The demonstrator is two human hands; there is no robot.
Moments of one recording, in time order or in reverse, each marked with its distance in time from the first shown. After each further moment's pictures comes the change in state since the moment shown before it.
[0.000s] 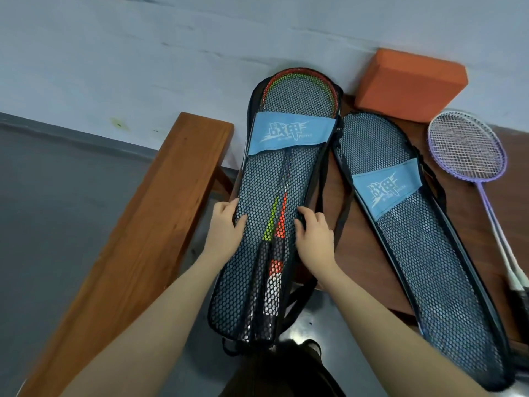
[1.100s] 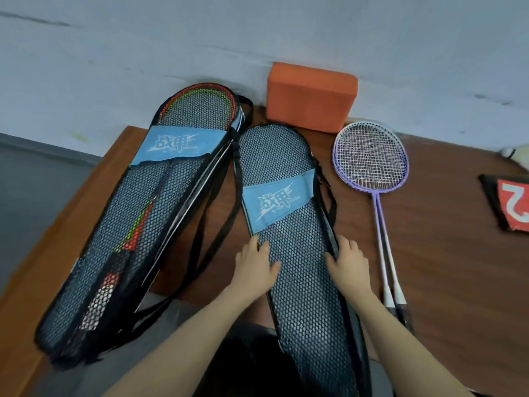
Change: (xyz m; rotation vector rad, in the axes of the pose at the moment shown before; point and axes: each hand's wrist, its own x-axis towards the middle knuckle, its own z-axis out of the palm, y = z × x) left_hand -0.041 0.217 0.258 0.420 -0.322 0.002; right_hand 0.038 0.306 -0.180 -0.160 -0.110 0.156
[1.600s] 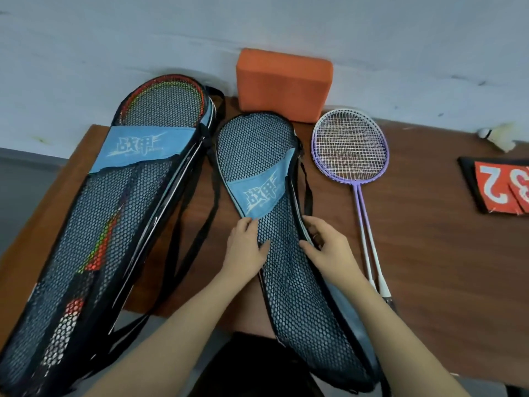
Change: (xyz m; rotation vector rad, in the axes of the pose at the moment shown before) left_hand 0.041 0.017 -0.009 -0.208 0.203 0.086; right_hand 0.004 -0.017 -0.029 0.536 0.008 -0.276
